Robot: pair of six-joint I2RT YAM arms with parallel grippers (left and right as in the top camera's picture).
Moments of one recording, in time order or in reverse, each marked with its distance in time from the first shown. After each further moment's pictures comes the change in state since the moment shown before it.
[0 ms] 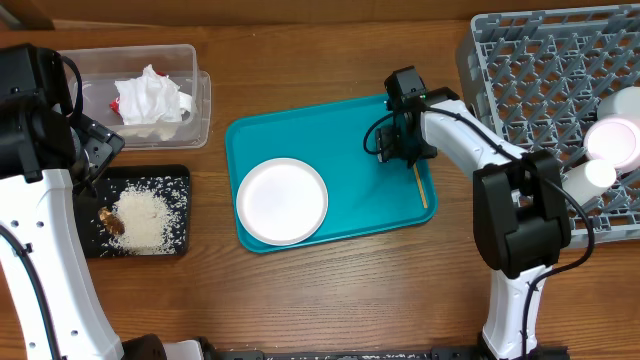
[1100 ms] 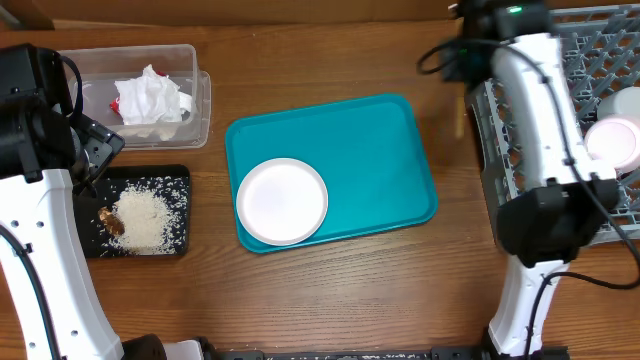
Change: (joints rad) left arm 0.000 0.000 0.000 0.000 0.000 0.000; right arm -0.206 0.022 0.761 -0.535 0.084 -0.076
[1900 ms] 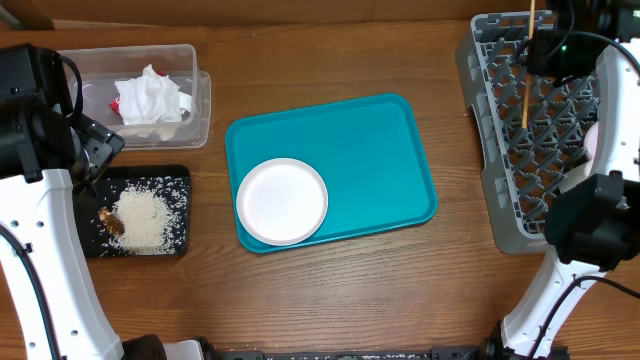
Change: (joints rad) left arm 0.000 0.000 0.000 0.000 0.000 0.000; right arm -0.342 0.004 -0.062 0.127 -0.355 -0.293
